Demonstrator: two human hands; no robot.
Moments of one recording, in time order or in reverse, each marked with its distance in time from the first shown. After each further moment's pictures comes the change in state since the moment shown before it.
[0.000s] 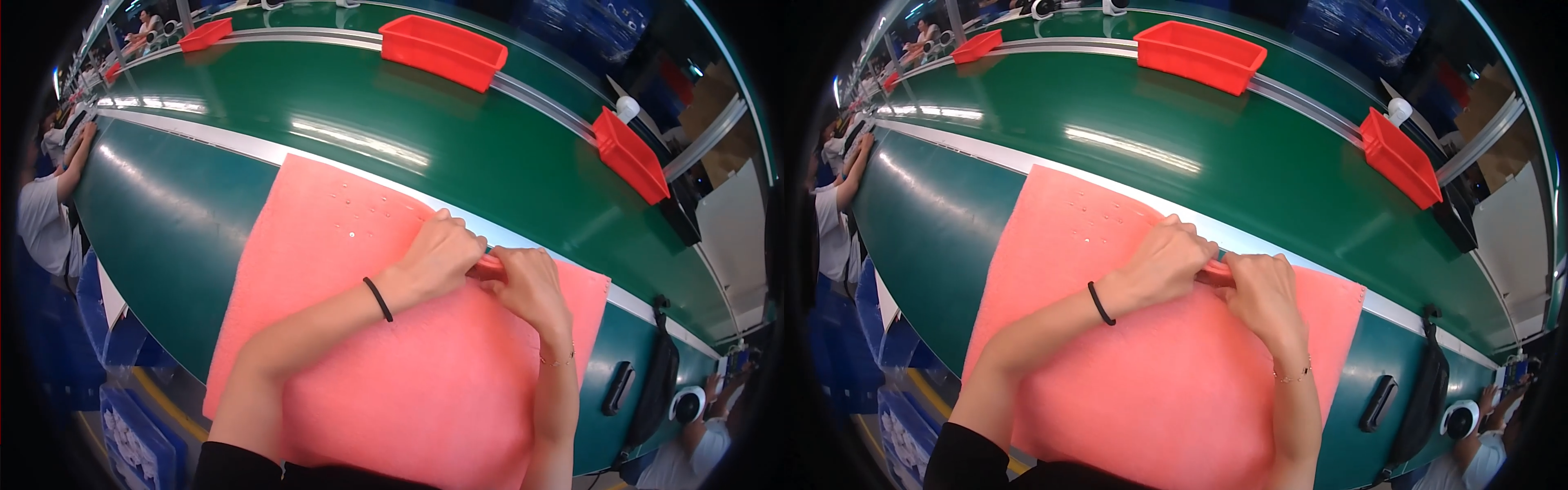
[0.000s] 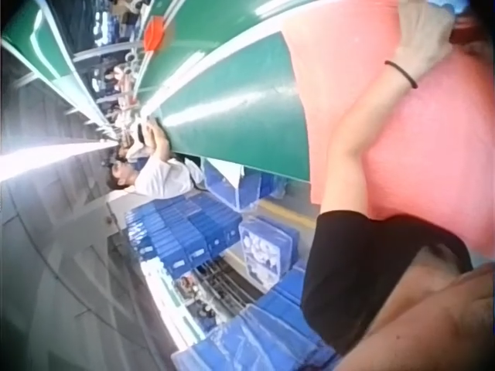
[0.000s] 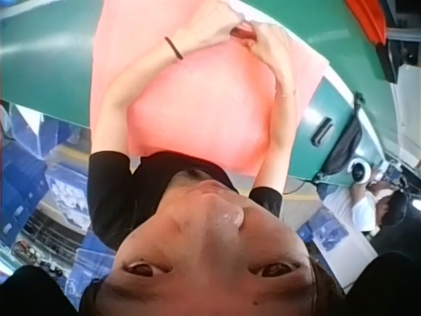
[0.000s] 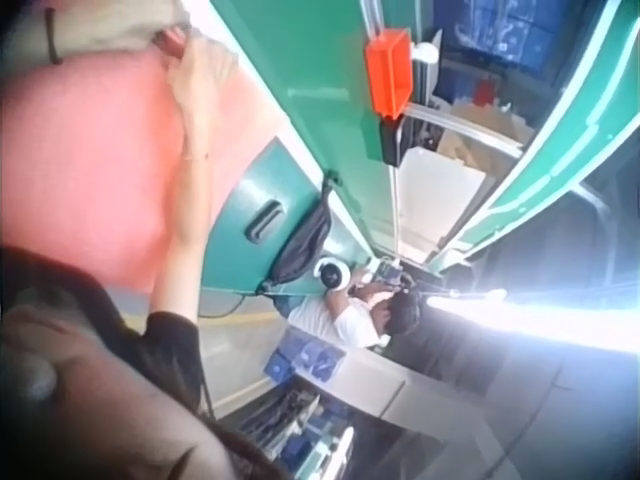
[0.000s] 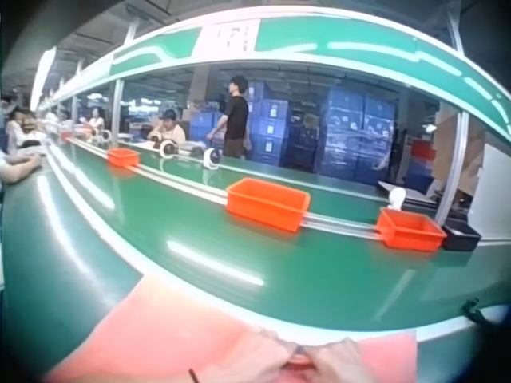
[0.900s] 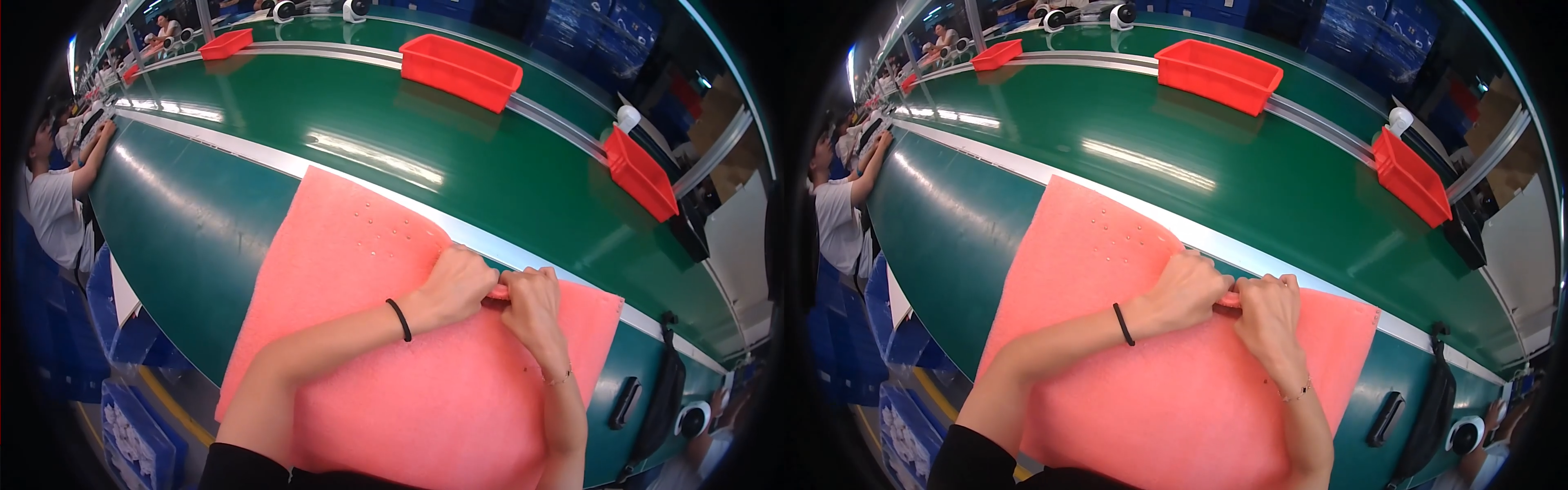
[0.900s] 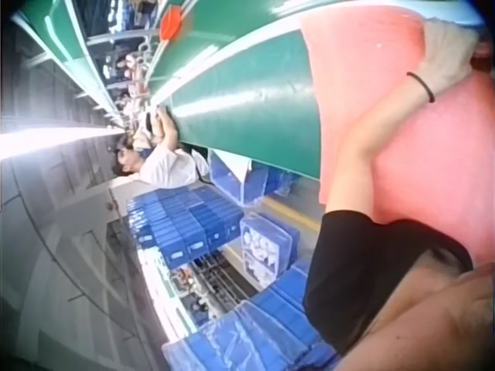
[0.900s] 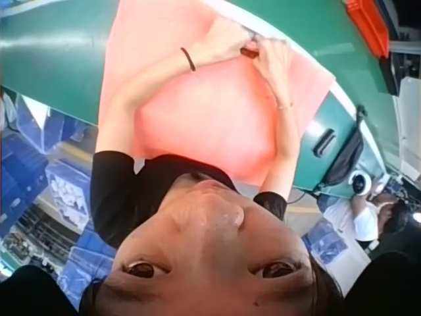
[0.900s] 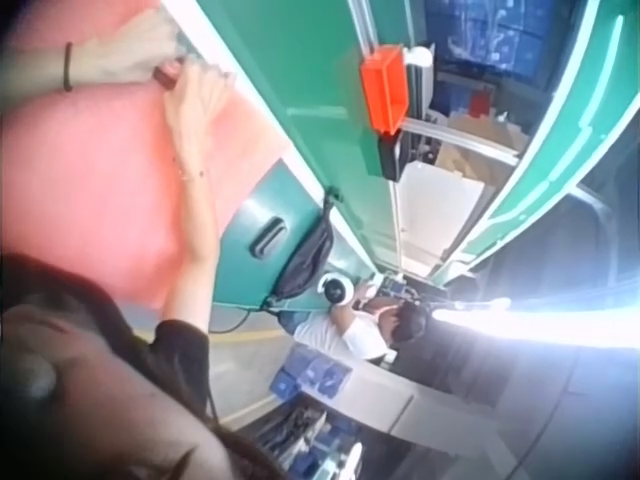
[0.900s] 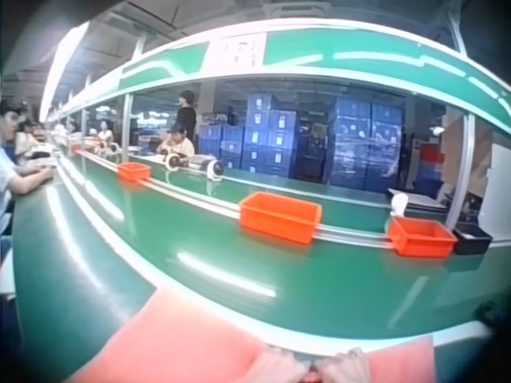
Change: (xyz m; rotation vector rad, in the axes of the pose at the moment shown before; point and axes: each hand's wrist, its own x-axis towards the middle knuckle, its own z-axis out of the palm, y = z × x) left_hand -0.007 0.010 0.006 0.030 -0.026 -0.051; right_hand -0.006 -0.007 0.018 -0.131 0.129 -0.018
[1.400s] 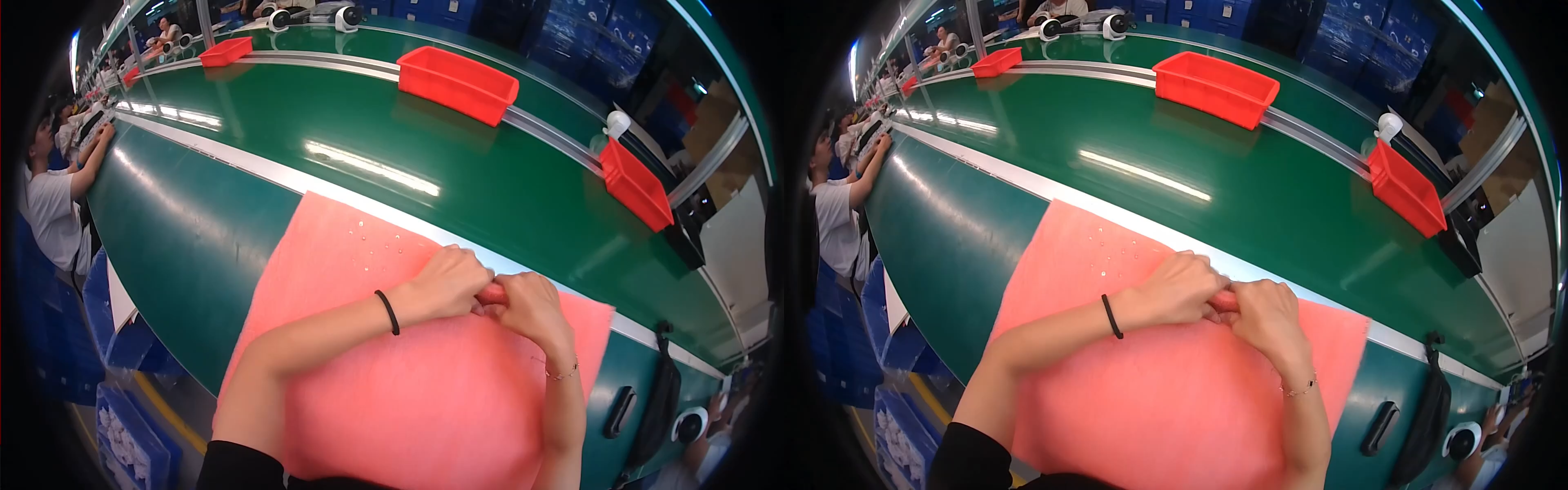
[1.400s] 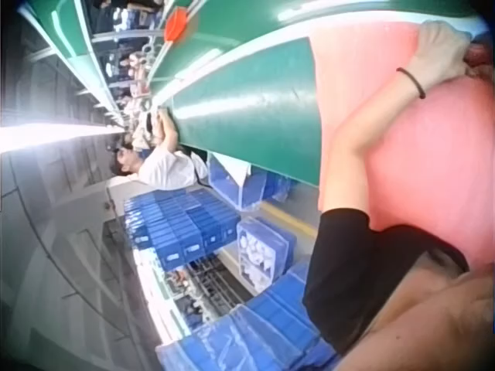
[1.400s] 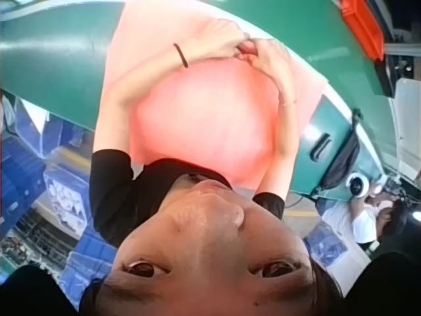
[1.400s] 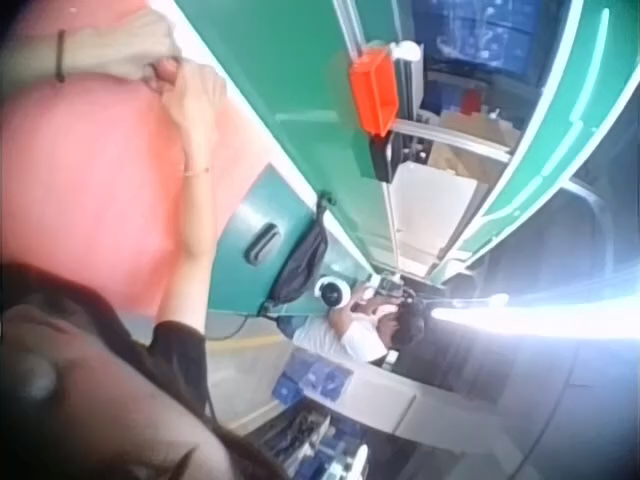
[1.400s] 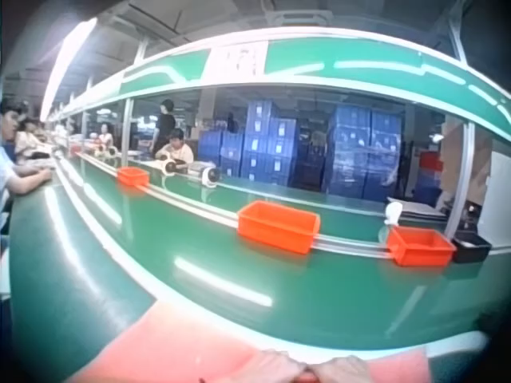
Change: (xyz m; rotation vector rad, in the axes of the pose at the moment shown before) left_hand 0.014 -0.015 -0.017 -0.088 -0.226 -0.013; right_hand 0.018 0.009 -0.017 0.025 -0.196 -0.008
